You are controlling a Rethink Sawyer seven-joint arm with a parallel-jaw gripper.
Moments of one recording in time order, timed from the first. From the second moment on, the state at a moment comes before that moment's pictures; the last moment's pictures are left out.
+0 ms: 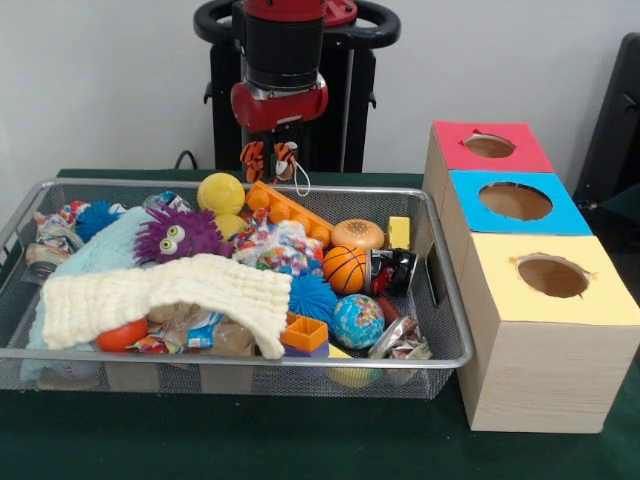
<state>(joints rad) -0.65 -0.82 0.43 2.01 -0.70 0.49 1.46</state>
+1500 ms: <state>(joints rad) -0.67 -0.96 0.19 2.22 -0.51 0.33 1.56</state>
